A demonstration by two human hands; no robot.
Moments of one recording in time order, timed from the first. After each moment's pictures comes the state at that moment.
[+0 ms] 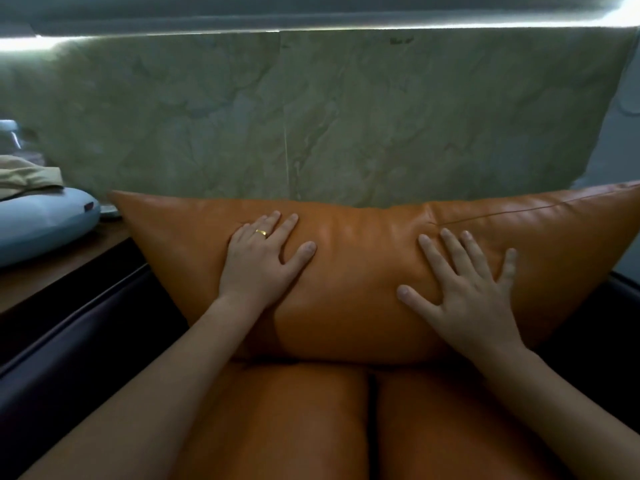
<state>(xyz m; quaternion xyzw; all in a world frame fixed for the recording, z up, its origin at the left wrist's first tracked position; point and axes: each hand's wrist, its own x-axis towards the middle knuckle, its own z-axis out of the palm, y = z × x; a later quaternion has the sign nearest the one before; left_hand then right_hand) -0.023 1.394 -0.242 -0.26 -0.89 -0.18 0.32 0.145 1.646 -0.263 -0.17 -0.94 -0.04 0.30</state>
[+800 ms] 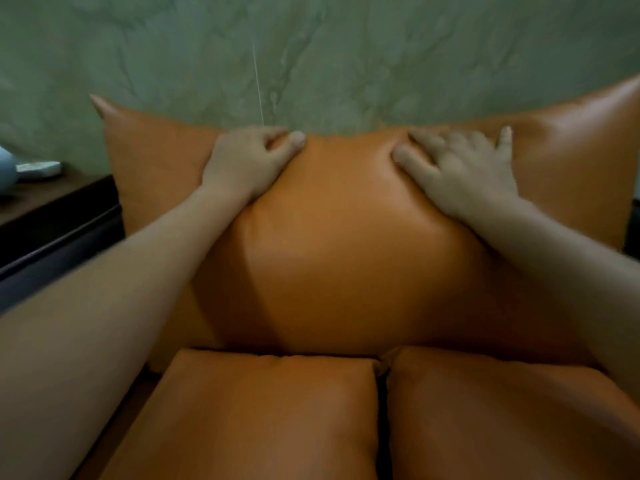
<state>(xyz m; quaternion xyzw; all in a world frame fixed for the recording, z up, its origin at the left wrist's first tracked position) -0.139 1.456 -0.208 -0.29 -0.89 -0.23 0.28 0.014 1.708 -0.218 -0.18 -0.94 0.00 0.29</state>
